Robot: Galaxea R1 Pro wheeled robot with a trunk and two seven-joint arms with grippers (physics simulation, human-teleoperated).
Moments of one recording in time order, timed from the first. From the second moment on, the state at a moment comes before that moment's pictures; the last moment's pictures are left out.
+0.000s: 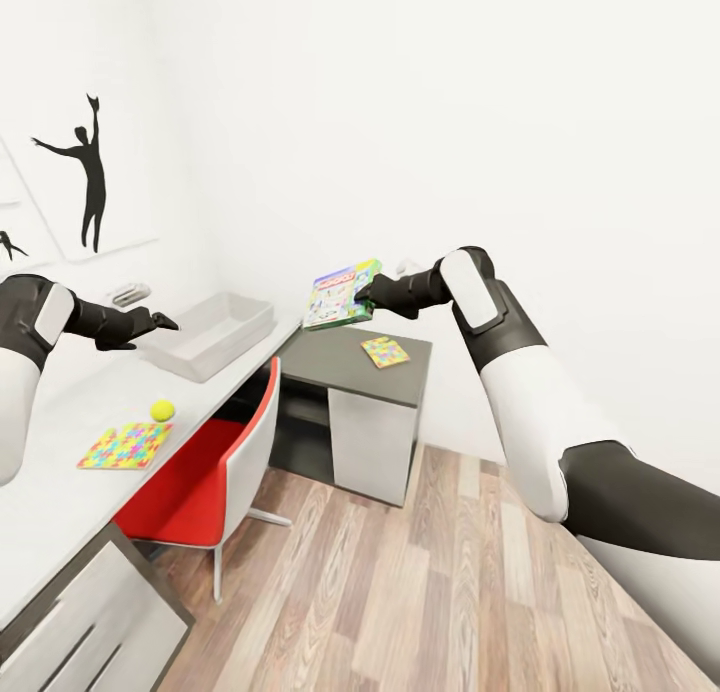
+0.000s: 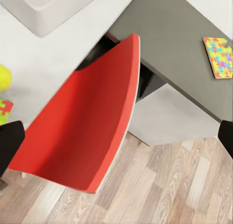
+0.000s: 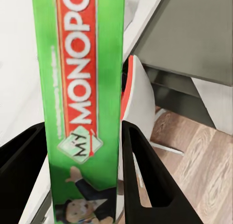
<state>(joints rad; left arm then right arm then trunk) -1.47 0.39 0.16 -0.44 0.09 1.04 -0.30 -1.40 0.17 0.08 -0.76 -0.78 1.04 -0.22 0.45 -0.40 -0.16</state>
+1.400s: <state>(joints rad) -1.47 0.38 0.10 -0.44 0.09 1.04 -0.30 -1.40 0.17 0.08 -0.76 -0.78 1.03 -0.22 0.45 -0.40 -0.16</state>
